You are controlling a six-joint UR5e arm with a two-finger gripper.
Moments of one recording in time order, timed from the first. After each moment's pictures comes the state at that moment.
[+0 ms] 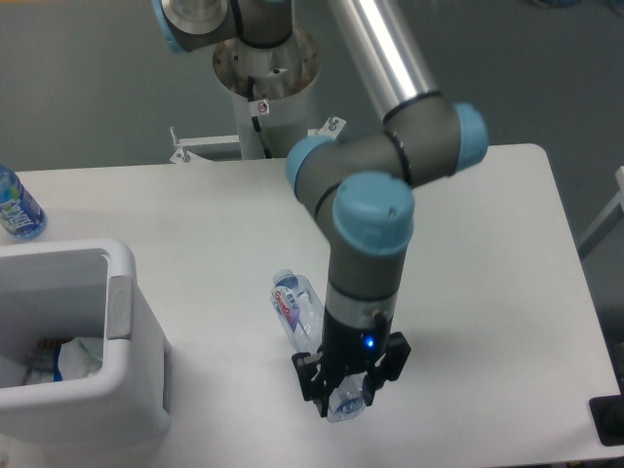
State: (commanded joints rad) arm 2.44 -2.03 -1.23 -0.93 1.21 0.06
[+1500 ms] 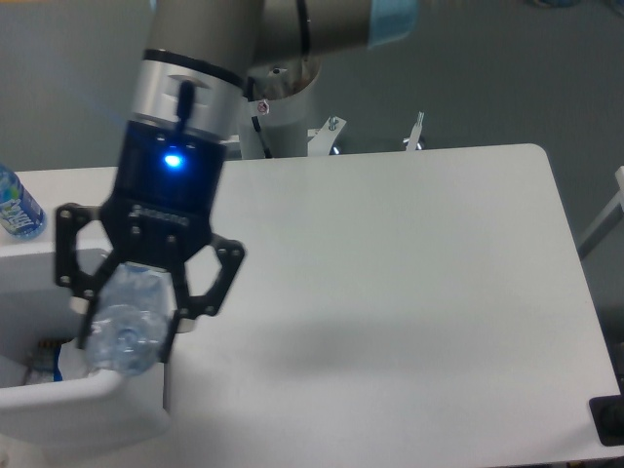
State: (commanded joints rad) arm 2.17 -1.93 -1.17 -0.67 1.11 -0.03
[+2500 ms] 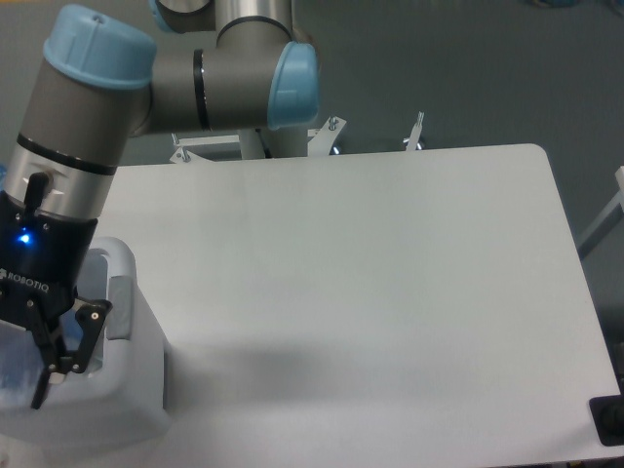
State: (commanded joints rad) arm 2.08 -2.00 -1.17 -0.66 1.12 -0.02
